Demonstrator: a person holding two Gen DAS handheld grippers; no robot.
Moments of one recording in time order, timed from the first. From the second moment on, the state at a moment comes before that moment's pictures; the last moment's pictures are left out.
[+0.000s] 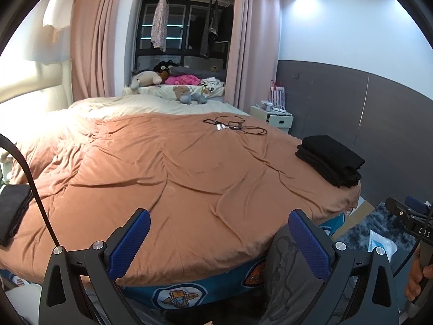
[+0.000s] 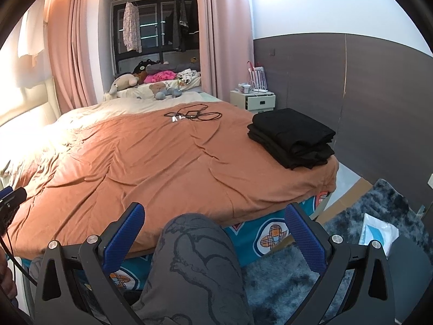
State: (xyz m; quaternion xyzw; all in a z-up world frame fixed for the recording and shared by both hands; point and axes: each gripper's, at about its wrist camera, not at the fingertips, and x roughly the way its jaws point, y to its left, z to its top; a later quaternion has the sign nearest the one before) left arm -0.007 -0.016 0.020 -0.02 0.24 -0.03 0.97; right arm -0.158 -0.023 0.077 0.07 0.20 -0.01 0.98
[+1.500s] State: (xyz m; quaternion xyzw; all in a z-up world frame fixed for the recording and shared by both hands) left arm -0.015 -0.014 0.013 -0.03 0.24 -0.03 0.97; right arm -0.152 -0.036 0.077 0.06 0.20 -0.01 0.98
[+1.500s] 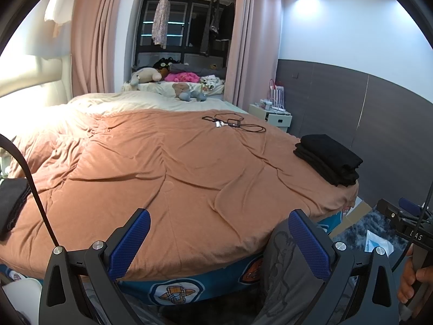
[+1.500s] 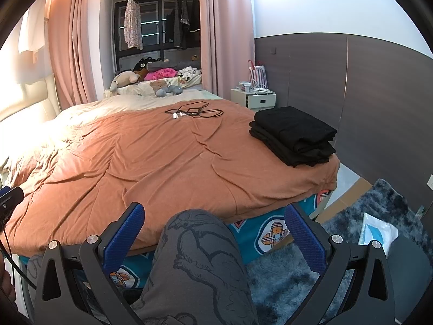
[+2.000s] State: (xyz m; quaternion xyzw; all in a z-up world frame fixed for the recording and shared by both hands) left arm -0.016 -0.013 0.013 -0.03 0.24 -0.03 0.97; right arm -0.151 -0.038 0.077 0.06 0.20 -0.01 0.98
